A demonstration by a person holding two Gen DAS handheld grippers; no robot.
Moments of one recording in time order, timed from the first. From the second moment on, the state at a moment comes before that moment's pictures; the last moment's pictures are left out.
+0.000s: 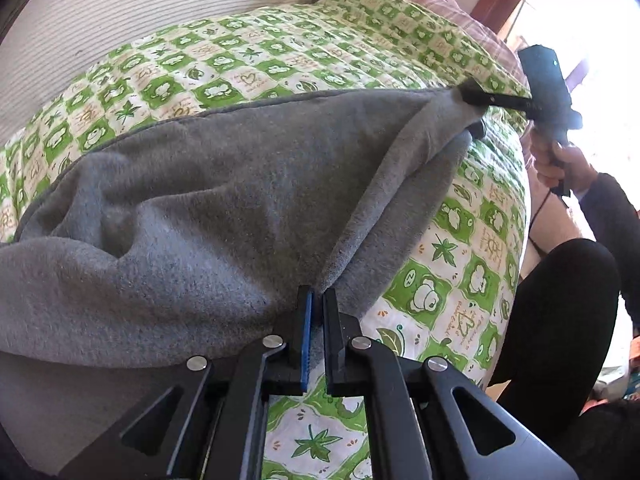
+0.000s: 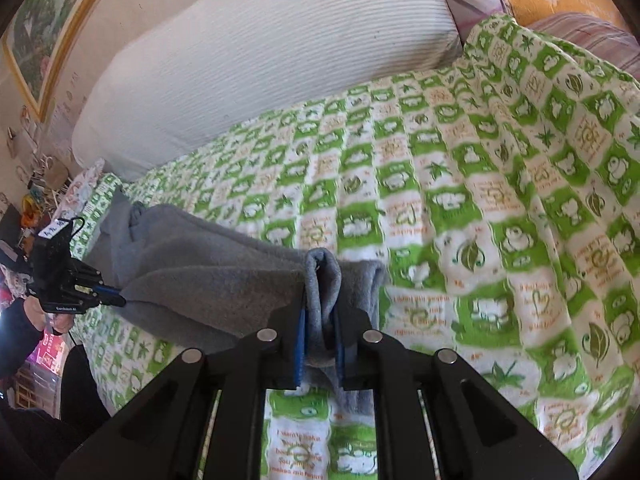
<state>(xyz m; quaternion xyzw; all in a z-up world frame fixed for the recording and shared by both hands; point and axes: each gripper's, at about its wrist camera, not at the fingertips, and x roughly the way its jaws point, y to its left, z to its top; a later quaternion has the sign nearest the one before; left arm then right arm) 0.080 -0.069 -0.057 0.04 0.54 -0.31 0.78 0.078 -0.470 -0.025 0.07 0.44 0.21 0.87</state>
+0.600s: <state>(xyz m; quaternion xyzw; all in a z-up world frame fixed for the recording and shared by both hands) 0.068 0.102 -0.013 -0.07 0.51 -0.17 0.84 0.080 -0.300 0.035 0.06 0.41 0.32 0.85</state>
